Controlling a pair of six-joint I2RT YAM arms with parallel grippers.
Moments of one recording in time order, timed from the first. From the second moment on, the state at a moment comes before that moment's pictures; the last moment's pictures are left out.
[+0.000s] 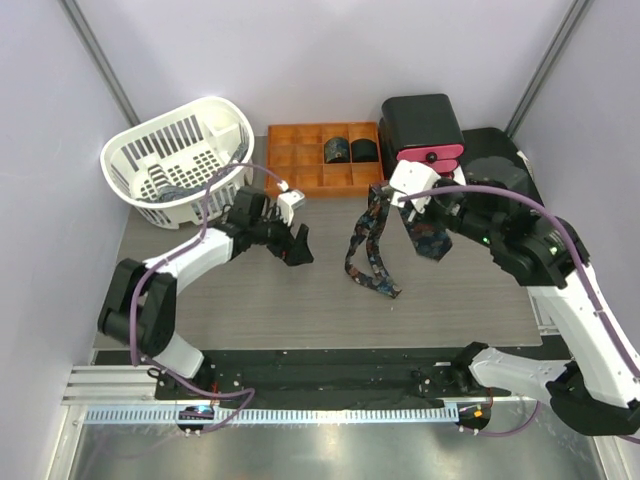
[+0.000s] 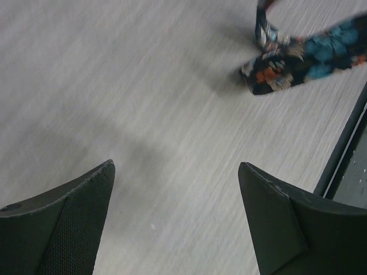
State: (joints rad) left arm -0.41 1.53 0.93 -0.18 0.62 0.11; right arm 0.63 1.08 1.59 -0.92 -0.01 -0.72
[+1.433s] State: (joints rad) left arm -0.95 2.24 1.84 -0.58 0.72 0.65; right arm 0.64 0.62 1.16 -1.38 -0.47 -1.53
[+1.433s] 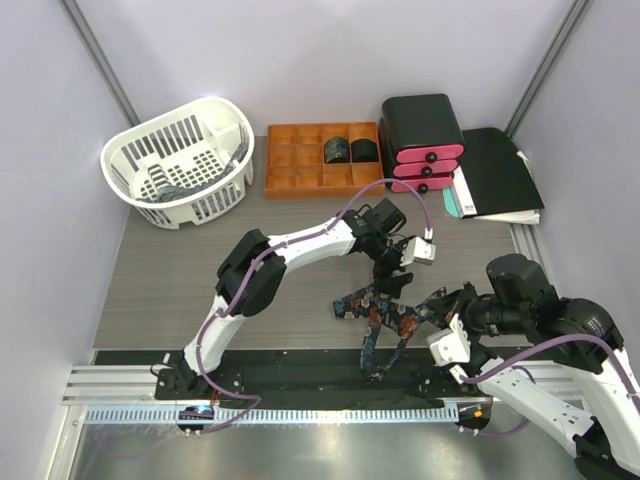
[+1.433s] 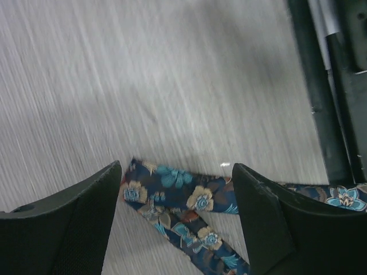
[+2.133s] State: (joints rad) left arm -0.83 2.25 1.75 -0.55 0.52 0.28; right arm 0.64 0.61 1.12 -1.37 -0.36 -1.50
